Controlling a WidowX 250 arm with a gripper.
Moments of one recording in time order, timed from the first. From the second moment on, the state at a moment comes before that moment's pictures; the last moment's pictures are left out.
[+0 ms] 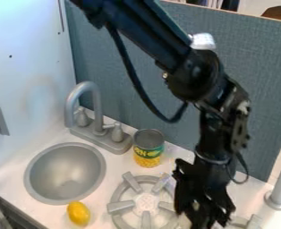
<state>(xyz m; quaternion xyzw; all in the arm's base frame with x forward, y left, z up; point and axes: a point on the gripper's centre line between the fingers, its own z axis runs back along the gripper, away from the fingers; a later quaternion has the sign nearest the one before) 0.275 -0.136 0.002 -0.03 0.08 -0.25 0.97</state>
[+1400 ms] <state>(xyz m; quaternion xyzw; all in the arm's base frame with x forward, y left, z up) 0.313 -0.200 -0.078 0.00 0.10 -0.25 0.96</state>
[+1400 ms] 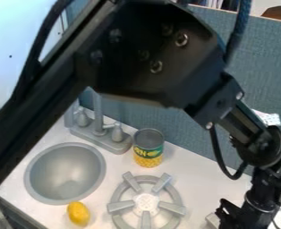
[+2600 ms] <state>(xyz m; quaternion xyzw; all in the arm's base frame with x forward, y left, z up) 0.304 -0.138 0.017 -0.07 0.01 -0.18 0.98</state>
